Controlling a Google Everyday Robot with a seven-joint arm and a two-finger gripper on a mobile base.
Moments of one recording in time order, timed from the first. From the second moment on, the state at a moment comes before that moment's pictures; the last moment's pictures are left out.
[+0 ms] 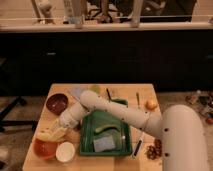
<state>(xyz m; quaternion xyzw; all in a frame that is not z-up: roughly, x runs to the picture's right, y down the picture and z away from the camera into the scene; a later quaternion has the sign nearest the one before) -0.266 0.211 0.690 -0.50 -0.50 0.09 0.71</state>
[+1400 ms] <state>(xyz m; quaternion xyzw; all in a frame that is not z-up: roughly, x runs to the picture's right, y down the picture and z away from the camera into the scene) -0.315 0.223 0.700 -0.51 -0.51 0.07 0.69</state>
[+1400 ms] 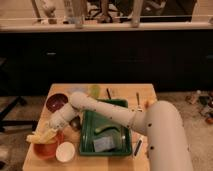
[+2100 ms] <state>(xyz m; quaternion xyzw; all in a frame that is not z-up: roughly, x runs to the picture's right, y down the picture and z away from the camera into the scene) -0.313 0.226 0.712 -0.52 -0.52 0.07 0.68</state>
